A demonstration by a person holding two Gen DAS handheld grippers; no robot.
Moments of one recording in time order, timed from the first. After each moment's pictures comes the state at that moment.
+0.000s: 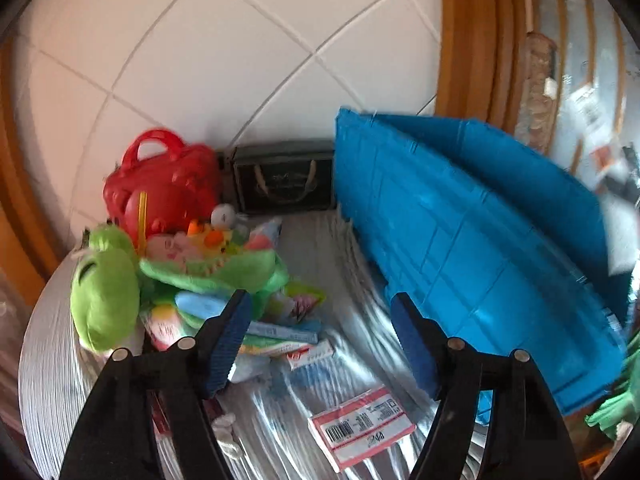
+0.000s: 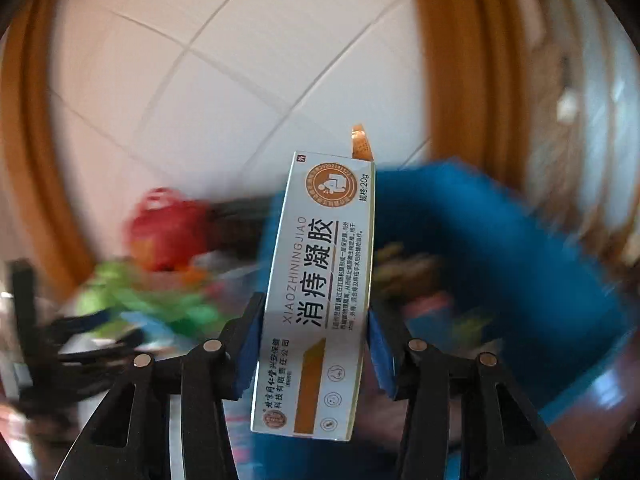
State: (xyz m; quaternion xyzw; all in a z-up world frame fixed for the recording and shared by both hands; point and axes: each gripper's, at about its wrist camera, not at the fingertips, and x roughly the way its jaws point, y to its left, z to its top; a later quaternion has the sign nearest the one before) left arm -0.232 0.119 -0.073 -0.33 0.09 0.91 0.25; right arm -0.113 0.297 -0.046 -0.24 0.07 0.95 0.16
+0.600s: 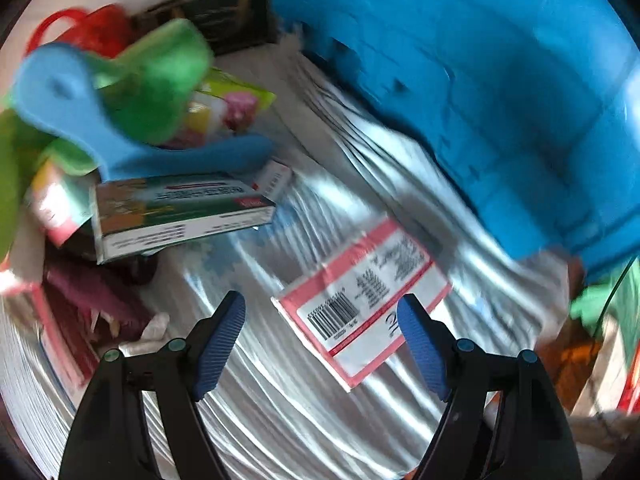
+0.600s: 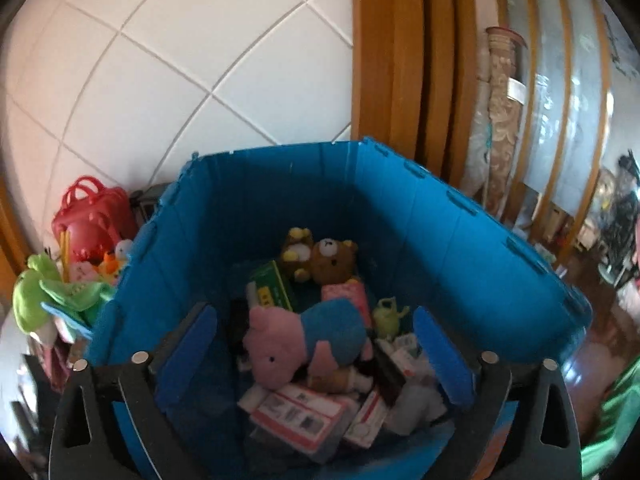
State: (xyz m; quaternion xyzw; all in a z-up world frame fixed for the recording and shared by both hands) left arm -0.220 0.128 -0.232 -0.50 0.20 0.77 0.35; right arm -0.098 0.376 -0.074 -0.28 0.08 0.92 0.24
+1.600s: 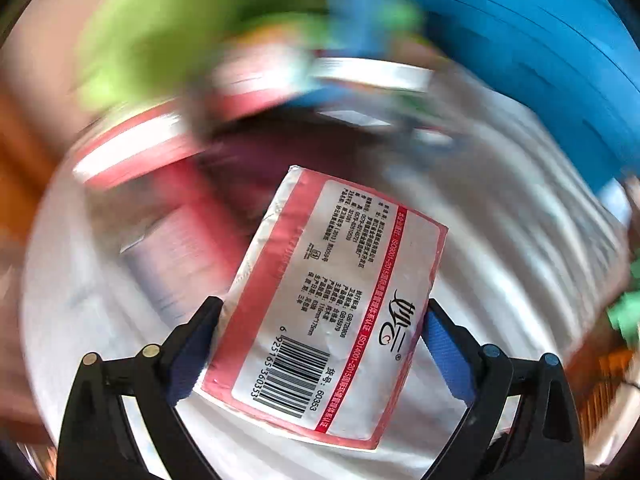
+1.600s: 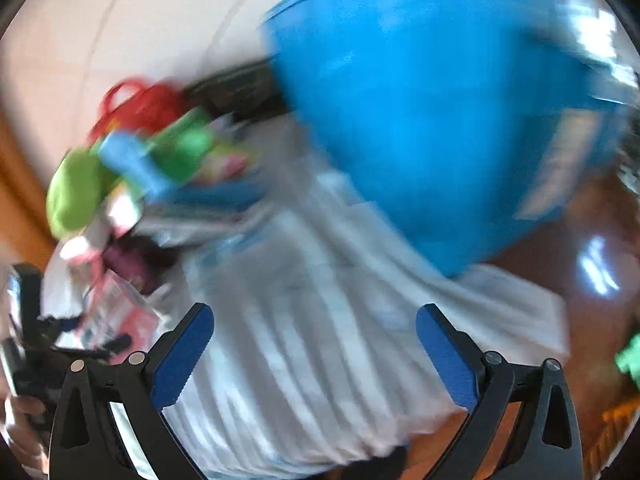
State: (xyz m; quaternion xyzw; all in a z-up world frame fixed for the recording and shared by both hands) left arm -0.239 -0.089 -0.251 -0.49 0.17 0.83 0.22; right arm -0.109 0.143 -0.240 -0.40 0.19 0.88 0.17
